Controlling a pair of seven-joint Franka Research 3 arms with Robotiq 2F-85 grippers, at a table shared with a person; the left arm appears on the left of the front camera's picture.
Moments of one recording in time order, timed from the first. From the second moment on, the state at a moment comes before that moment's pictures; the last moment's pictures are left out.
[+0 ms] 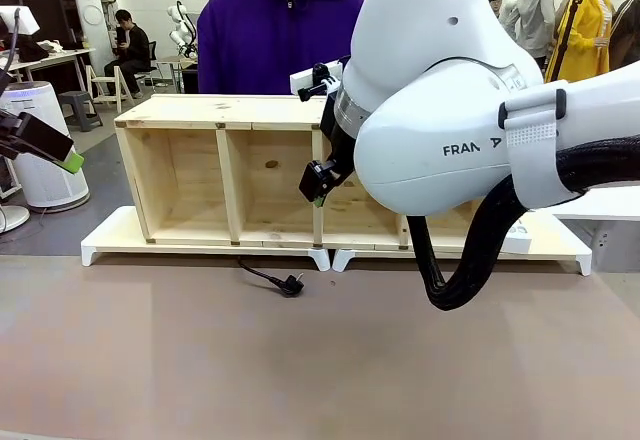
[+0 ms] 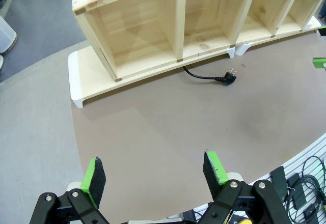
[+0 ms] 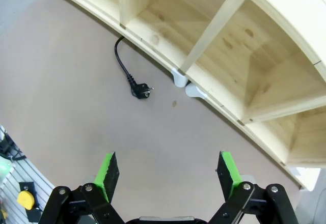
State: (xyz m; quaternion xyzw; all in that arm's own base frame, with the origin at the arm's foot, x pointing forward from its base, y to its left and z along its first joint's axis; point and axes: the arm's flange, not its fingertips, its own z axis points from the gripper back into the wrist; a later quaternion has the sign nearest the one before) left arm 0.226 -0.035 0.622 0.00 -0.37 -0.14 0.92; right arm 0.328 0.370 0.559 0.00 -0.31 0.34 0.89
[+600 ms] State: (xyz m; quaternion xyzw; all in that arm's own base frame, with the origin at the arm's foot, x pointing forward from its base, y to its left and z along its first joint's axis) left arm 0.225 -0.035 0.622 0.00 -0.37 -0.14 0.92; right arm 0.344 0.388 0.552 0.01 -0.30 0.38 0.88
